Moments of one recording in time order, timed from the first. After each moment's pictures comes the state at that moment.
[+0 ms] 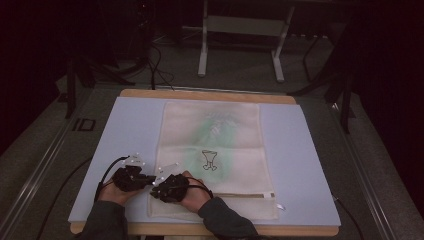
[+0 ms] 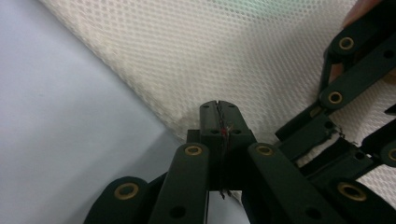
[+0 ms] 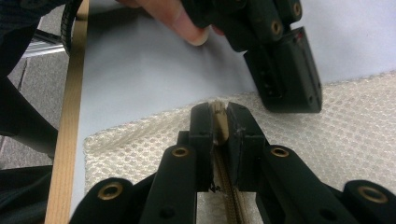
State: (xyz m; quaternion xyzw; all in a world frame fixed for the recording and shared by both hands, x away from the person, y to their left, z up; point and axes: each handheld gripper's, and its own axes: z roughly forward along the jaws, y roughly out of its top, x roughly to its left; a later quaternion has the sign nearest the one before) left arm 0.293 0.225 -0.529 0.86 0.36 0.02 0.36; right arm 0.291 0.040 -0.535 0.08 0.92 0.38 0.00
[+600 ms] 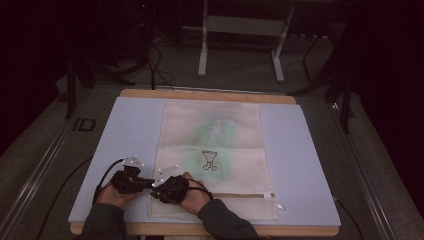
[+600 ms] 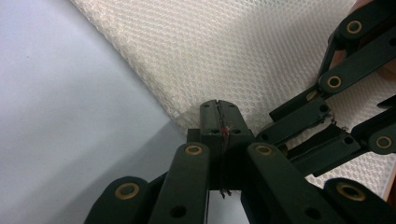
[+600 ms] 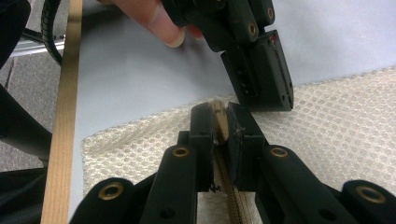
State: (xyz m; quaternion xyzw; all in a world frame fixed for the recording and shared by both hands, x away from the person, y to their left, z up) left arm 0.288 0.226 -0.527 0.85 0.39 0.00 0.34; right arm 0.286 0.040 -0.535 0.08 0.92 0.38 0.02
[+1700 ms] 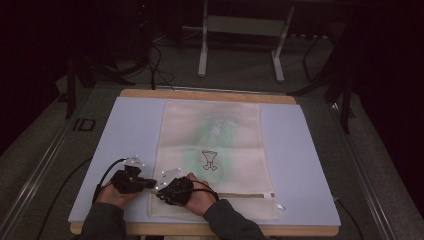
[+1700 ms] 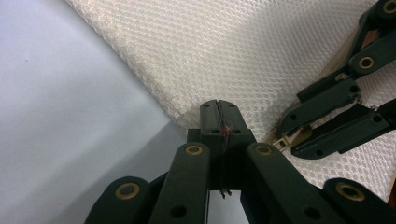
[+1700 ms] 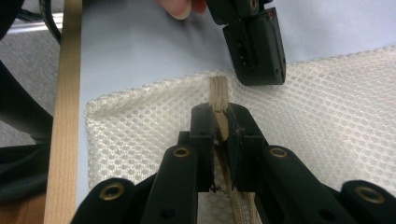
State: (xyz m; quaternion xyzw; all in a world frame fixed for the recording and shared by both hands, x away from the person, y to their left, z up) left arm 0.289 0.226 -0.527 0.86 0.38 0.00 0.34; right arm 0.278 0.027 -0.527 0.07 0.93 0.35 0.05
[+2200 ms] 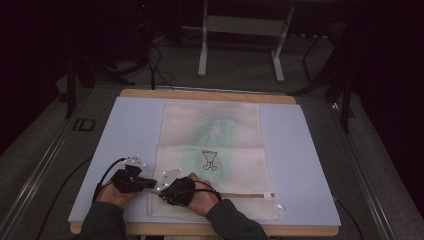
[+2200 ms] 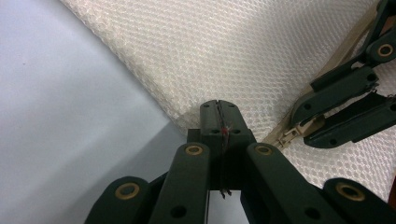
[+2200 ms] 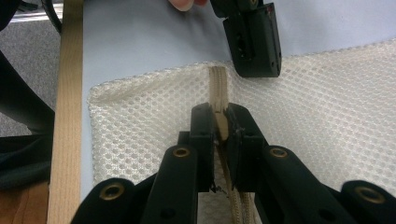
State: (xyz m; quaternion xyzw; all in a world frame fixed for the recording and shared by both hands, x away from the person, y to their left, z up) left arm 0.291 0.225 -0.526 0.86 0.38 0.00 0.33; right arm 0.276 0.022 -0.522 0.07 0.94 0.34 0.05
